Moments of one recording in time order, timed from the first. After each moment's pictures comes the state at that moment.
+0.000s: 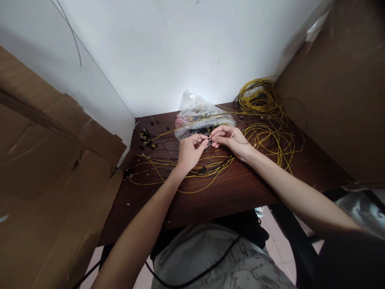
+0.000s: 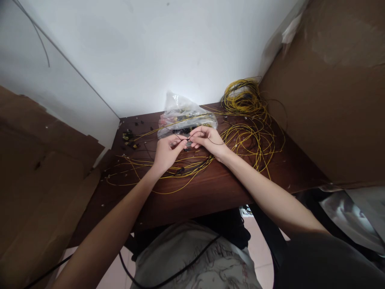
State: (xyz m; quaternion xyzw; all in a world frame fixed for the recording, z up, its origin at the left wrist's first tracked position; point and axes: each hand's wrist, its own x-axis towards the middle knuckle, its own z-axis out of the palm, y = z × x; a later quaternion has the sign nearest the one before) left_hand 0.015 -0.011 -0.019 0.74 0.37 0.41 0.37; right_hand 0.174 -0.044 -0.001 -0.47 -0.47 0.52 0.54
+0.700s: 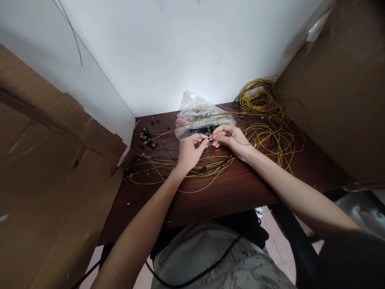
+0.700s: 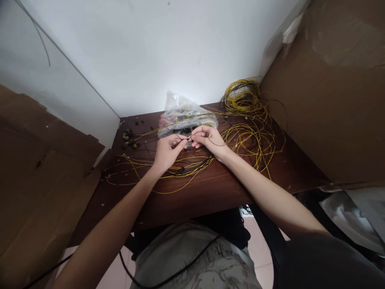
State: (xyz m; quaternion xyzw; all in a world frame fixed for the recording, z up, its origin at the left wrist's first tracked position) left_hand 0.014 -0.013 -0.015 0.74 0.37 0.41 0.37; right_hand 0.174 -0.044 -0.001 -0.46 -0.47 0.52 0.55
